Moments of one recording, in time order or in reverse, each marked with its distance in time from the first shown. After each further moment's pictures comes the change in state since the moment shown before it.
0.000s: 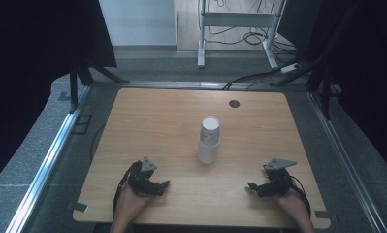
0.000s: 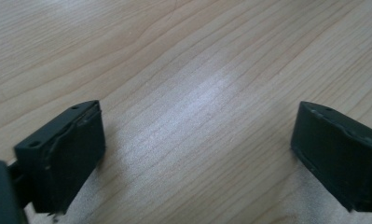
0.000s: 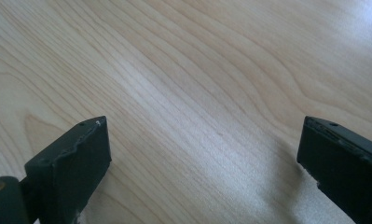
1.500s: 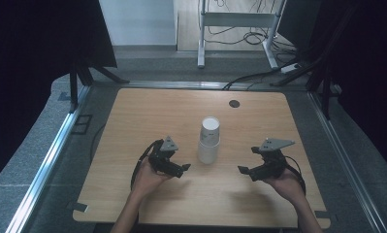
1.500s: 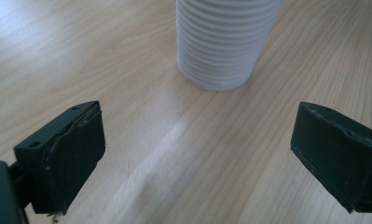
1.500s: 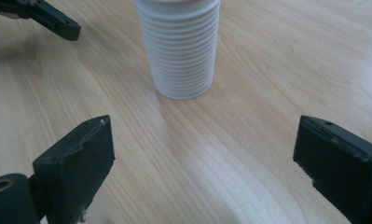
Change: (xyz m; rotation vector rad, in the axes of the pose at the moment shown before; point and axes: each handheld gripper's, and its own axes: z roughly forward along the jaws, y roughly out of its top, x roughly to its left) left arm -0.012 0.091 0.019 -0.086 -0.142 0.172; right arm 0.009 0.081 -0.021 -0.130 0.133 -0.057
